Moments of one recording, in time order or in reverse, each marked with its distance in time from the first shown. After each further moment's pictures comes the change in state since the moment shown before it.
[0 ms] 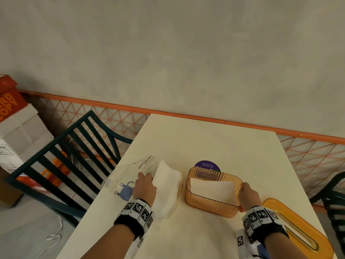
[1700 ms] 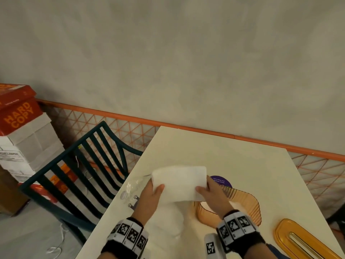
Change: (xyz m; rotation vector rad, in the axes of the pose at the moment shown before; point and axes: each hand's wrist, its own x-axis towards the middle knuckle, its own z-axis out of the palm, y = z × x) left_hand -0.020 -0.026 -0.043 -0.853 0.017 0.210; right_hand -0.073 -0.124 0.028 0.552 -0.300 -0.555
